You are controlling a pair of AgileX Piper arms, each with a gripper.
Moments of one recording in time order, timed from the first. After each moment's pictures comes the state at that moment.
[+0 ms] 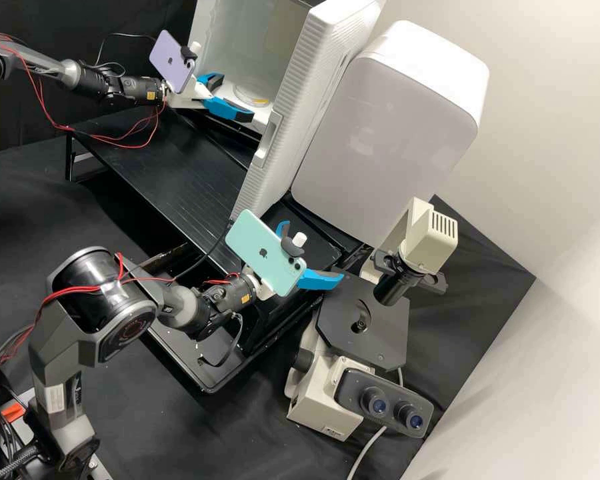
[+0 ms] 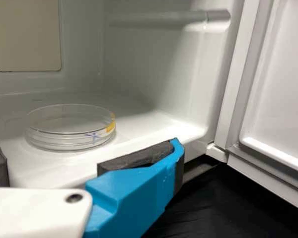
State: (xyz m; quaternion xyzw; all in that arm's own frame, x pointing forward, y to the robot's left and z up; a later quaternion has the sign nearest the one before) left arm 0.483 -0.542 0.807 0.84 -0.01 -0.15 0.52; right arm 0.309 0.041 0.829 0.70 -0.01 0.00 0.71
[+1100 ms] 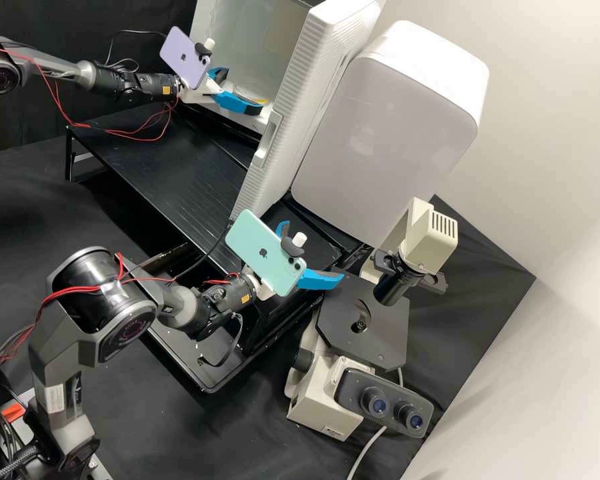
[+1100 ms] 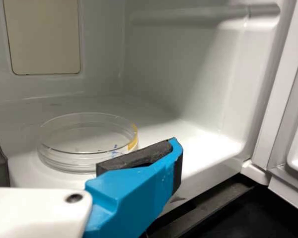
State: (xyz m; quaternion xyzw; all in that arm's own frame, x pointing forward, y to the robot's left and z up) left arm 0.515 -0.548 0.811 0.85 0.00 -0.11 0.51; right arm 0.309 0.041 0.829 0.70 -0.01 0.00 0.71
